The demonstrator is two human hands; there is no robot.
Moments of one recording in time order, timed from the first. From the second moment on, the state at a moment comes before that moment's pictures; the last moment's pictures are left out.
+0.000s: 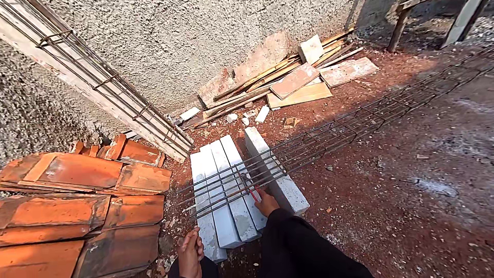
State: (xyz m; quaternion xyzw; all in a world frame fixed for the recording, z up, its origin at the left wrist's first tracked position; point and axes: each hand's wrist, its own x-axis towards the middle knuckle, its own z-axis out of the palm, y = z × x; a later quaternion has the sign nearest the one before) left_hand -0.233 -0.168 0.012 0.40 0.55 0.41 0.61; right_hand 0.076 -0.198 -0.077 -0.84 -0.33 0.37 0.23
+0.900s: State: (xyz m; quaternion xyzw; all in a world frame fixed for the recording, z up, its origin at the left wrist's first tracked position) left_hand -0.171 -0.201 0.025 0.49 0.46 0.31 0.67; right_hand 0.134 -0.331 -0.112 -0.90 -0.32 0.14 0.27
